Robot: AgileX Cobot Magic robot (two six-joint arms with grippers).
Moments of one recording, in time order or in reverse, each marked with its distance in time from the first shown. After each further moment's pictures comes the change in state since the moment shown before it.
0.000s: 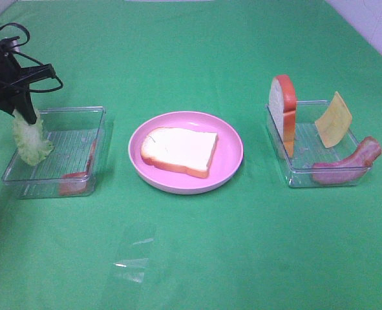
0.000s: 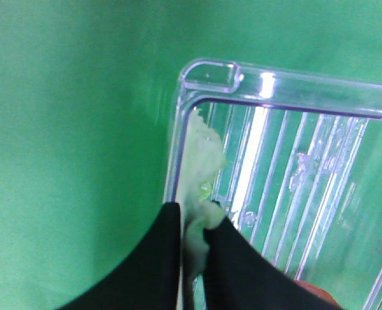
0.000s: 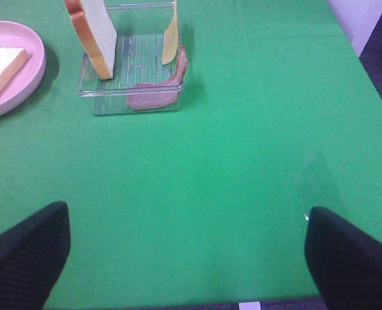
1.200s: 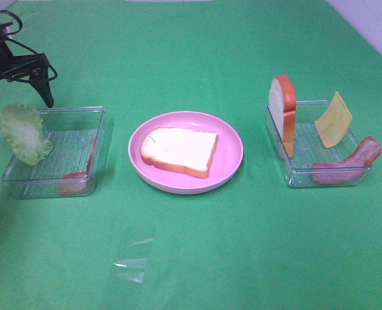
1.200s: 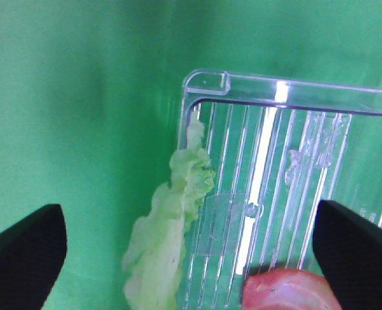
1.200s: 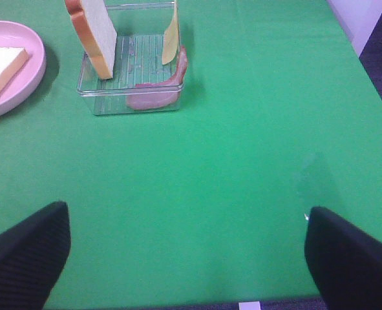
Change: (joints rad) left arm 0.000 -0.038 0.000 0.028 0.000 0.017; right arm 0.000 0.000 0.000 0.000 0.001 0.000
